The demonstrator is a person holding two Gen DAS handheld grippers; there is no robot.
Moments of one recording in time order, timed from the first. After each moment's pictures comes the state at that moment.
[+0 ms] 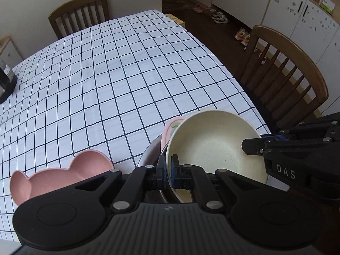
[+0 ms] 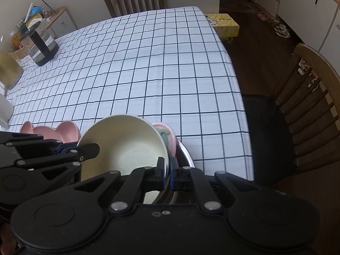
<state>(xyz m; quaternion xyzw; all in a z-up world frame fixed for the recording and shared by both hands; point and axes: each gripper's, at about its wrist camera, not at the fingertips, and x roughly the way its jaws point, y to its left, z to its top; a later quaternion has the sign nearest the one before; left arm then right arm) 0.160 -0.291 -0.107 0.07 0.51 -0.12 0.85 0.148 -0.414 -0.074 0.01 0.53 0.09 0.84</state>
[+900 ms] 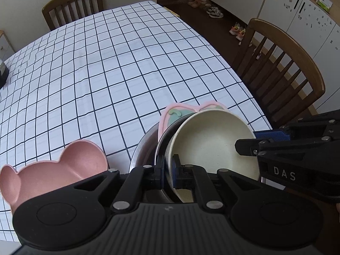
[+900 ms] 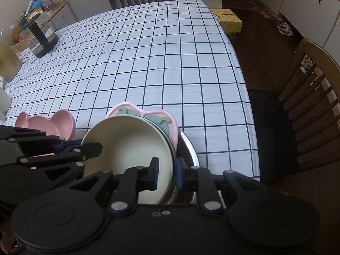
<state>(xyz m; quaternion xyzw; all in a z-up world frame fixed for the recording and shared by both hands) 0.162 -0.282 -0.120 0.06 0.52 -0.14 0.84 0.146 -0.411 -0.090 0.01 0.54 0.10 0.84</state>
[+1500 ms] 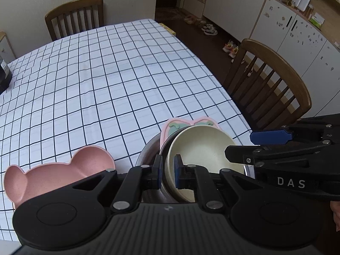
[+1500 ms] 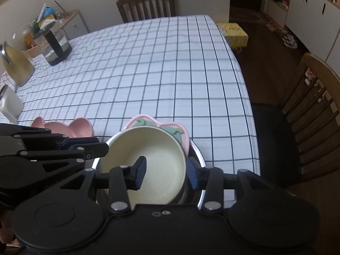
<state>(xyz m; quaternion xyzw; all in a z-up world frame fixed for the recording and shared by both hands) 0.140 -0.262 -0.085 0.02 0.48 -0.16 0.86 0.128 -0.405 -0.060 0.01 0.50 0.12 0.86</state>
